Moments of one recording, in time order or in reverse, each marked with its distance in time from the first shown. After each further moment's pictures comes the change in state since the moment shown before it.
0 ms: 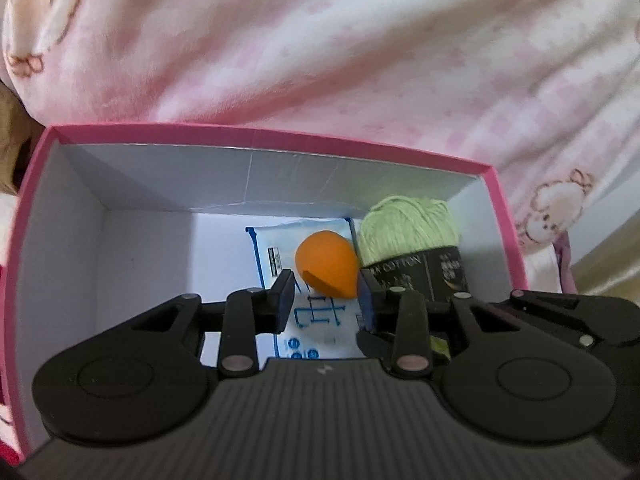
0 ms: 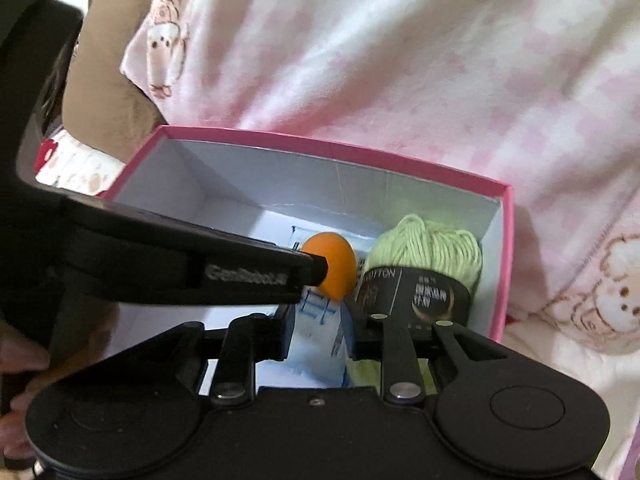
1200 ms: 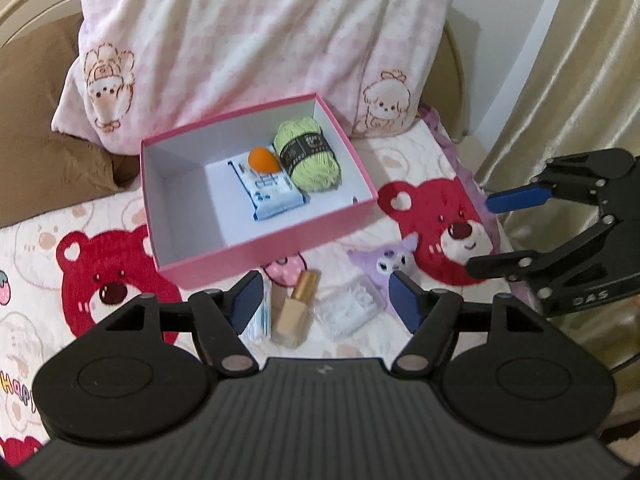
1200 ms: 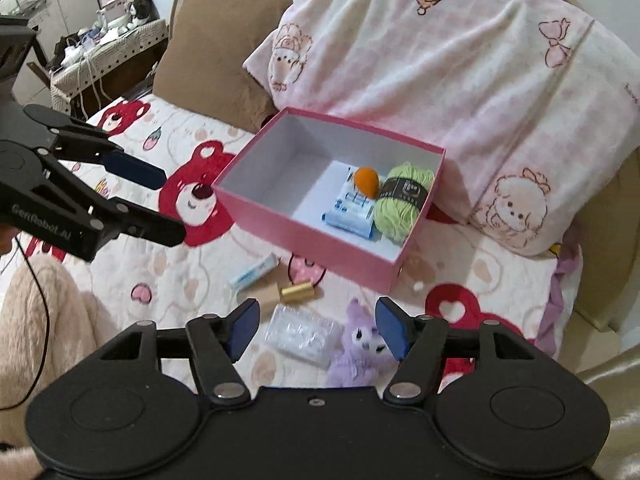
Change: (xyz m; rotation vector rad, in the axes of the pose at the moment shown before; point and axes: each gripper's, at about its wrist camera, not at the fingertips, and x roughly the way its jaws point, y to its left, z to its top) left arm -0.268 -0.067 -0.131 0.358 0.033 0.012; right arm -0.255 0.041 -0.130 -0.126 0.007 0.030
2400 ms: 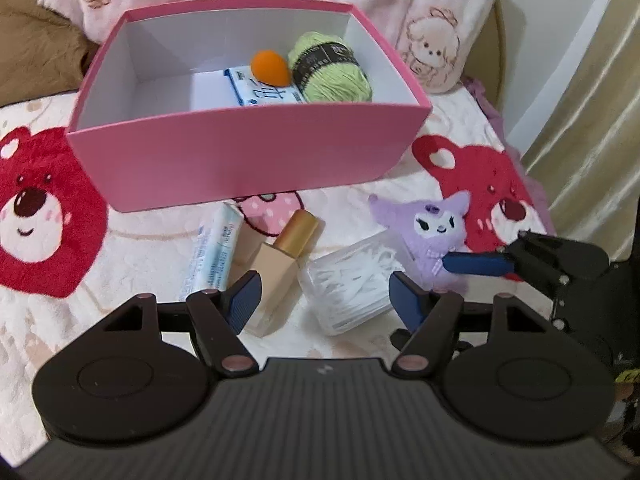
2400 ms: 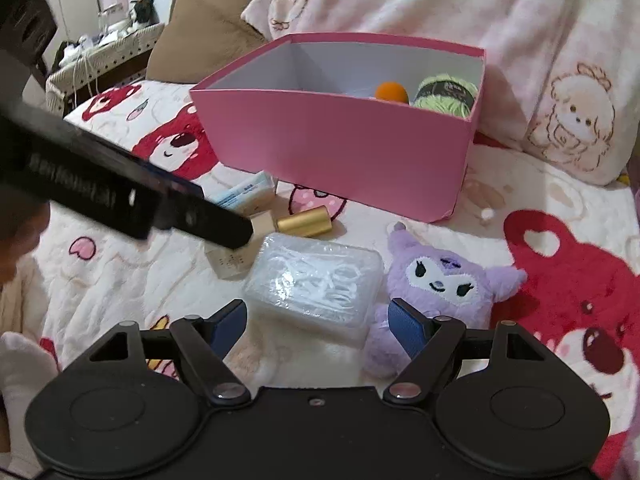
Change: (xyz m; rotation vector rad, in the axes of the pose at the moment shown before) left arm 0.157 0.004 -0.096 -0.149 -0.079 -0.012; right arm 0.164 0.005 -0.114 0.028 -0.132 0.013
